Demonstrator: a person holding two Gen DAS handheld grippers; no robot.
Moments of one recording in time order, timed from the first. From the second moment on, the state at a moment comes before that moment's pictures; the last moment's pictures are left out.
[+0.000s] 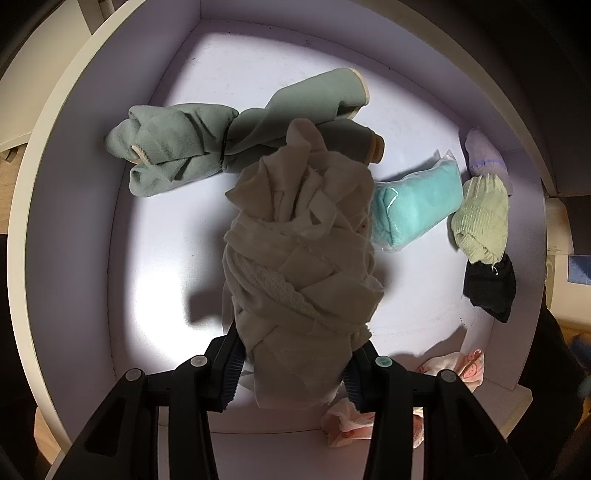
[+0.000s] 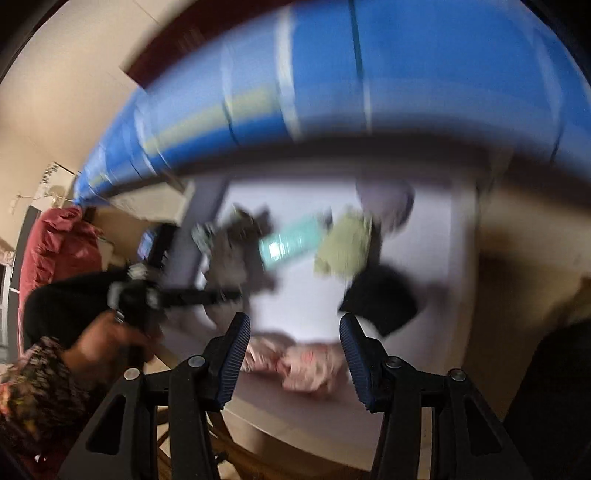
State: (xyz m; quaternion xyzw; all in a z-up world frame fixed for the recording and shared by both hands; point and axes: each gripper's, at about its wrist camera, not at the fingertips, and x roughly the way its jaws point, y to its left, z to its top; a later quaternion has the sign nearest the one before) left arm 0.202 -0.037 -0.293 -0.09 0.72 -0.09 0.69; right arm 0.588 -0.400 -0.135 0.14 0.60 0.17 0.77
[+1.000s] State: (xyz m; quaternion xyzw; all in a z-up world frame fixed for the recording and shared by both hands) left arm 0.192 -0.034 -0.286 -0.09 0.73 -0.06 0.67; right arm 0.621 -0.292 -0.253 -0.08 0.77 0.24 0.59
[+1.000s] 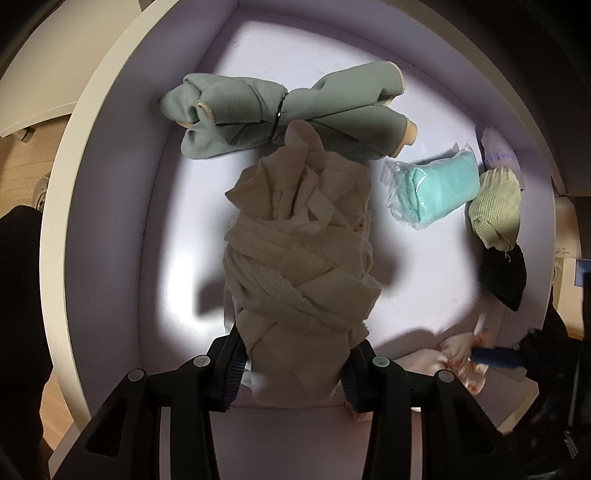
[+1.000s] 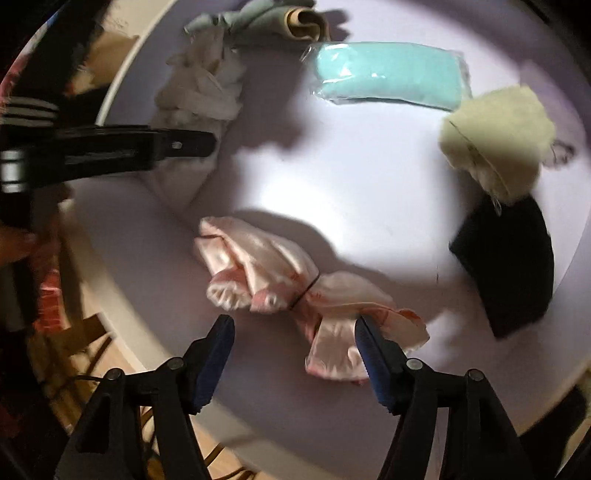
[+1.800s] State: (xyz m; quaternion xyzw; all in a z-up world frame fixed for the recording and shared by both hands) left arm 0.195 -0.032 -0.291 -0.08 0.73 -0.06 0.68; right arm 0.628 -0.296 -0.265 -0.10 0.74 0.22 0.62
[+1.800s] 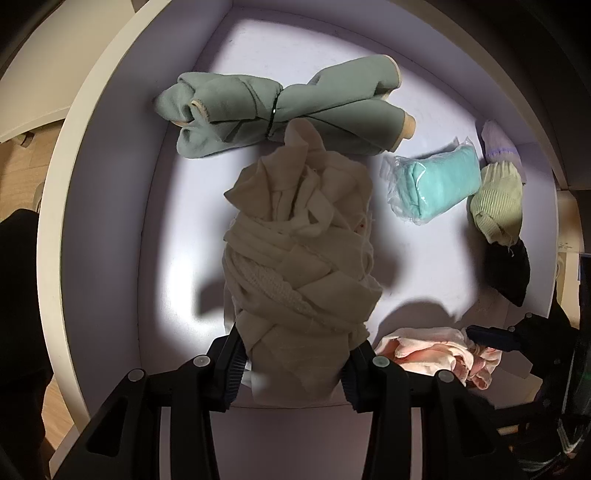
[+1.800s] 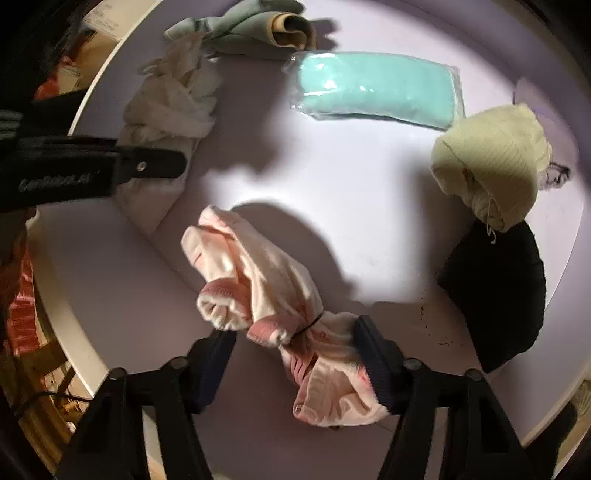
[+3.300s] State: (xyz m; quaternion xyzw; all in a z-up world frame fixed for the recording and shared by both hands) left arm 0.191 -0.055 -0.063 -0.08 0.58 -0.22 0.78; right arm 0.636 -0.356 -0.287 -0.01 0.73 0.14 0.66
